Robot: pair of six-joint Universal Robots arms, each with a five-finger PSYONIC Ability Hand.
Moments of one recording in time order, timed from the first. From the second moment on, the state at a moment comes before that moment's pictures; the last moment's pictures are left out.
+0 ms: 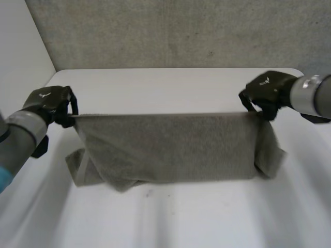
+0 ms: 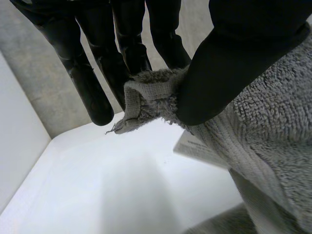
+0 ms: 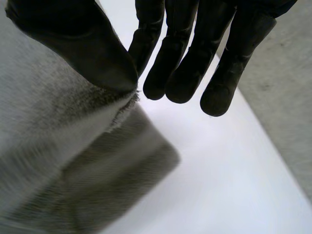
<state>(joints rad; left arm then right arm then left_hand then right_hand) 4.52 -1.82 -1.58 3.18 -1.51 3.23 1.81 -1.04 0.86 0.73 1.26 2.31 1.19 1.22 1.22 1.22 1.01 1.33 1.34 1.34 1.34 1.16</state>
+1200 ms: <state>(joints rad) 4.50 -1.88 -1.84 3.55 -1.70 3.18 1.85 -0.97 1.45 -0.01 1.22 2.57 1.19 1.22 1.22 1.22 1.02 0.82 0.83 0.83 0.83 0.64</state>
